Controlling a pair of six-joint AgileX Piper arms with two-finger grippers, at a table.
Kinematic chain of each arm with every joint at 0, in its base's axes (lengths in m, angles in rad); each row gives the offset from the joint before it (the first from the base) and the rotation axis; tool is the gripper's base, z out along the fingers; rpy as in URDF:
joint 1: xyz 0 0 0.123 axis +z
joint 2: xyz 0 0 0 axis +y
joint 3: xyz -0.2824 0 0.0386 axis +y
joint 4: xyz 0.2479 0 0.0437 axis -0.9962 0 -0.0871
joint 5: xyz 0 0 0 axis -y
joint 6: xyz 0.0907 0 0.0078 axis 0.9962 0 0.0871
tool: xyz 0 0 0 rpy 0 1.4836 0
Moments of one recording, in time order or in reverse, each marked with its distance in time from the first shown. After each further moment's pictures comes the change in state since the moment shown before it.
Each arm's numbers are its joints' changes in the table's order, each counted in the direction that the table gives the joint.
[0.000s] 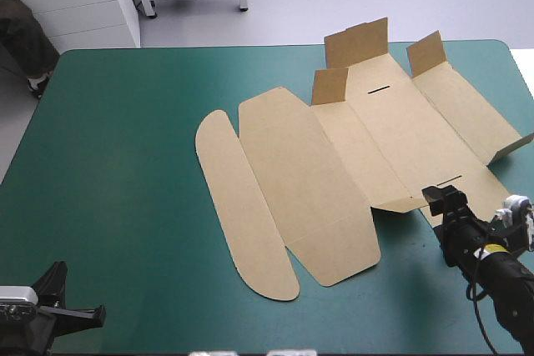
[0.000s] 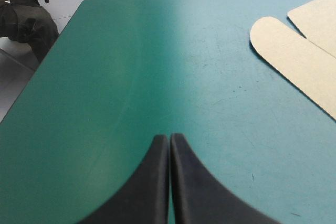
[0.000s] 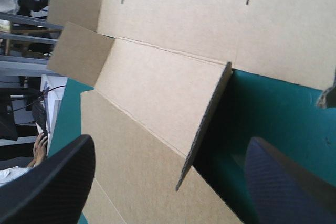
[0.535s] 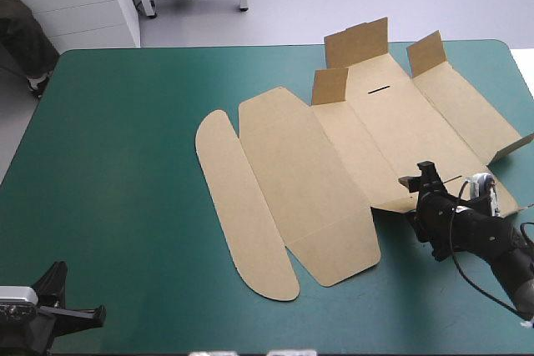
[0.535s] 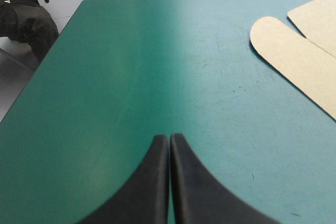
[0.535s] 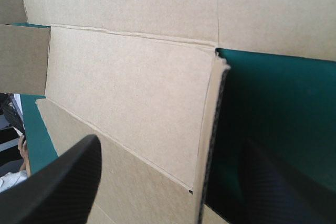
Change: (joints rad) left arm 0.000 0.000 0.000 0.000 0.001 0.000; right arm 0.000 0.418 -0.085 -0.431 0.071 -0.273
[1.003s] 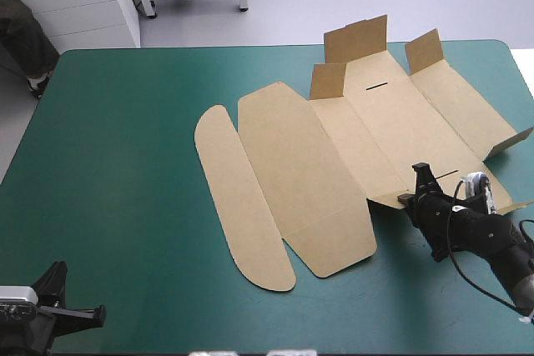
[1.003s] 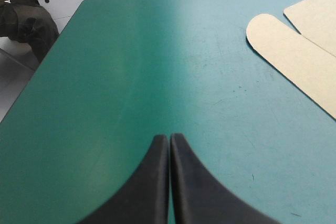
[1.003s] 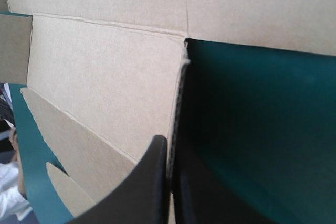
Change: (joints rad) left arm 0.000 0.000 0.000 0.000 -0.001 0.000; right arm 0.000 0.021 -0.006 -0.033 -0.031 -0.063
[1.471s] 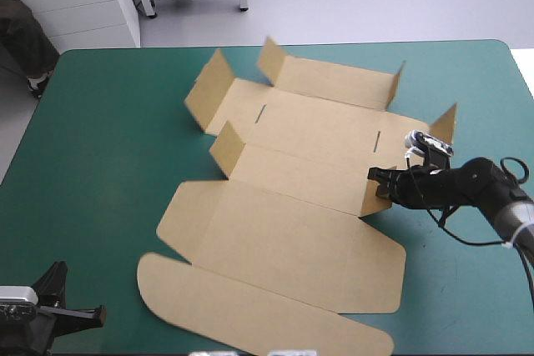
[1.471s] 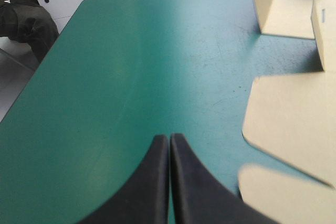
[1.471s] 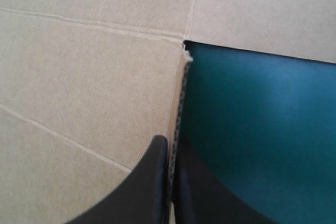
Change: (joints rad) left arm 0.000 0.000 0.000 0.001 0.000 -0.002; right arm -0.007 0.274 -0.293 0.104 -0.345 -0.804
